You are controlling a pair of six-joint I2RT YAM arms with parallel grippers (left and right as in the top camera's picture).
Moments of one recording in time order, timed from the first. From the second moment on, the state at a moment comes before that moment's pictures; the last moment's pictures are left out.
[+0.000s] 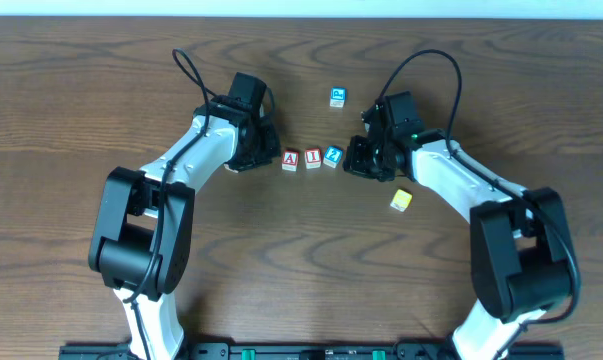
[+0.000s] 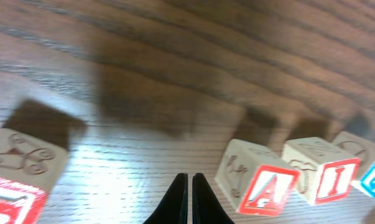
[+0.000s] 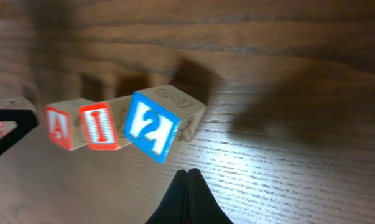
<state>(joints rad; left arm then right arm) -0.32 2.00 1.35 -0.64 0.23 -0.55 0.29 1.89 1.13 -0.40 -0.39 0.53</state>
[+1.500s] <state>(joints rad) -0.35 2.06 1.35 -0.55 0.34 -0.68 0.26 1.98 1.13 -0.23 -0.49 0.60</state>
